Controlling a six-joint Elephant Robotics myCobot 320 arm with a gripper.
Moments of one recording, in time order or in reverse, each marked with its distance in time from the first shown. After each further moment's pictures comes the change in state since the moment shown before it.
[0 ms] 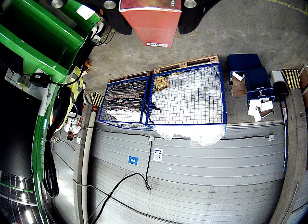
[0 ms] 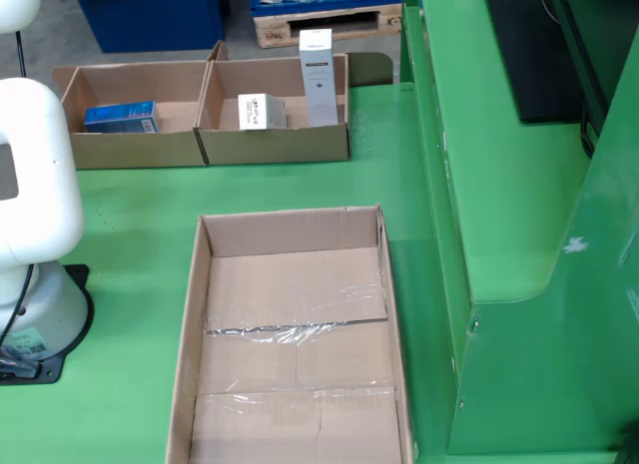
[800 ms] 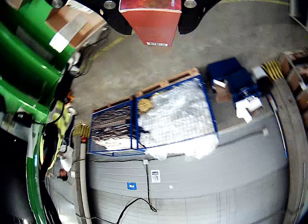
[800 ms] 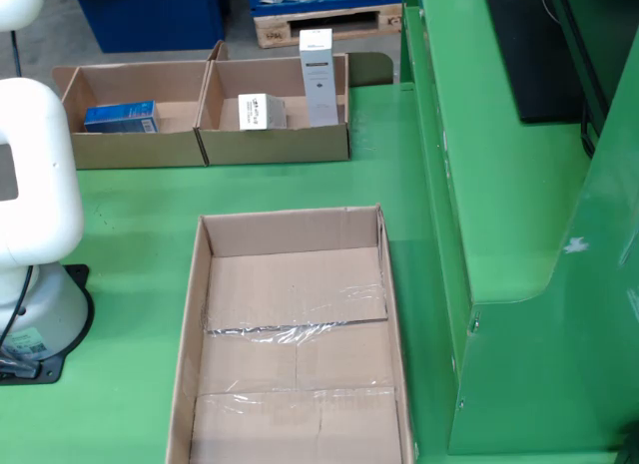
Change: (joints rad) arm -0.040 0.028 -0.002 -0.178 0.181 0.247
